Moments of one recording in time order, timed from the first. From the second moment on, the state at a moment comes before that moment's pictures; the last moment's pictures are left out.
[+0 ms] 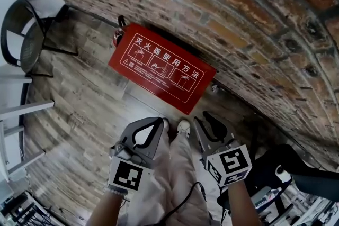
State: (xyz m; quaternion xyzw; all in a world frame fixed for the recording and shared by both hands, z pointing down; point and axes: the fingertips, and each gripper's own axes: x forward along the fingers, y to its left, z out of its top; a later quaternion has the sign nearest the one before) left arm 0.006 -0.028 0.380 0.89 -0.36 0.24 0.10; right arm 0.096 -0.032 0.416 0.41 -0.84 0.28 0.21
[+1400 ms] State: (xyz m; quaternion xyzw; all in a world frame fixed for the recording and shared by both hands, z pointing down) left arm 0.011 -0.032 0.597 0.86 -0.37 0.30 0.17; right arm 0.074 -0.041 0.551 0.34 -0.82 0.44 0.13
